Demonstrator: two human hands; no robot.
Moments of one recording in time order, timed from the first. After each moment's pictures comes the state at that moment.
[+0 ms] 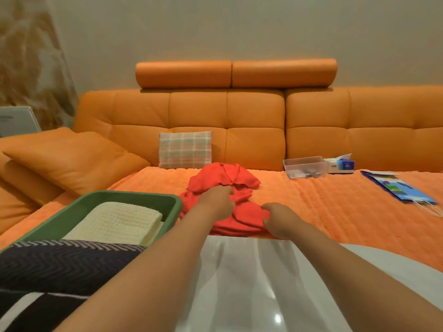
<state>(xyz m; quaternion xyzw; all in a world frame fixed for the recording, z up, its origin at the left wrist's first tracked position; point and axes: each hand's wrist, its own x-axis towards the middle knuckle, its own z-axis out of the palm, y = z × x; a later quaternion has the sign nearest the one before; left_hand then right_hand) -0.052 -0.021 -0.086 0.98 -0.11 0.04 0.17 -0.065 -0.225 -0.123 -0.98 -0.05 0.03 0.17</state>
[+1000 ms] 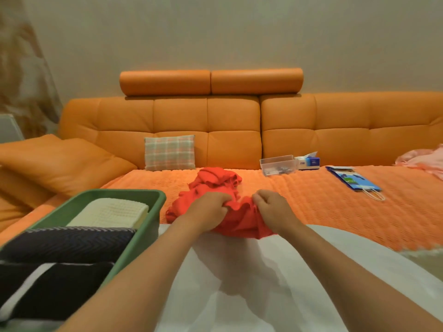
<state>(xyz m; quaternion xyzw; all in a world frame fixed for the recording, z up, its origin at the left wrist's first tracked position) -0.165 -0.064 -0.058 0.95 -0.22 0.07 0.22 -0.185 -0.263 -0.073 -0.90 -0.07 -0.16 0.40</state>
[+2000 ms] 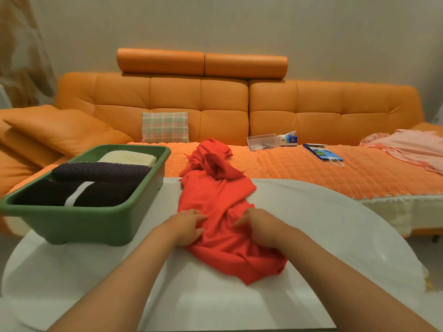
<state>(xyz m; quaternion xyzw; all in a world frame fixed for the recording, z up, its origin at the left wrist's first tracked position) -0.332 0.002 -0.161 0.98 -0.19 -0.08 0.06 -0.375 -0.247 -0.144 -0.98 -0.17 0.06 0.12</state>
